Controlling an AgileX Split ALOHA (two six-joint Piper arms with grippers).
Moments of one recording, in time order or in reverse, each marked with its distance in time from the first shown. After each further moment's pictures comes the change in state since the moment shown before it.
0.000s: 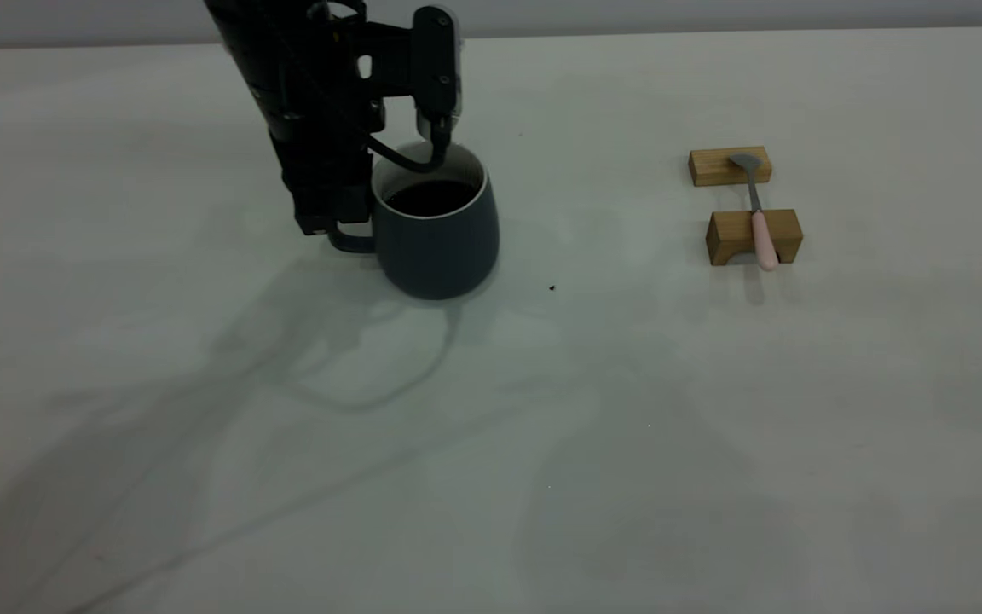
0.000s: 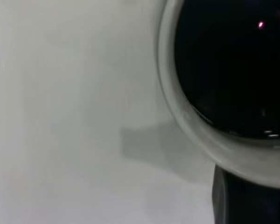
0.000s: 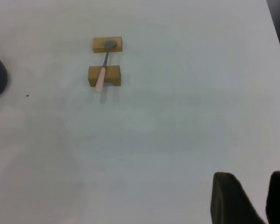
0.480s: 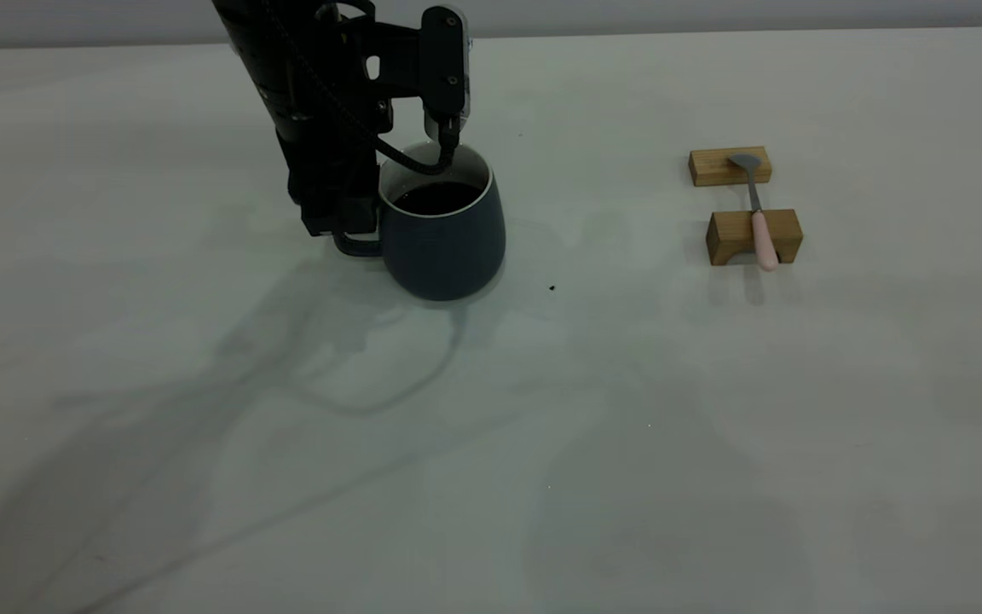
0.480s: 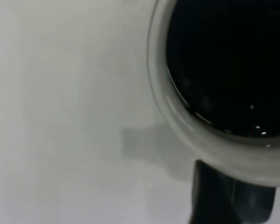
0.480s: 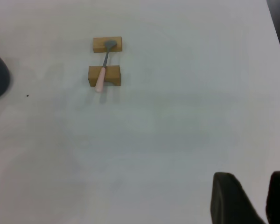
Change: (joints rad) left arm -0.010 -0.001 0.000 -0.001 0.009 -0.003; right arm 0.000 0.000 0.000 0.000 0.000 0.000
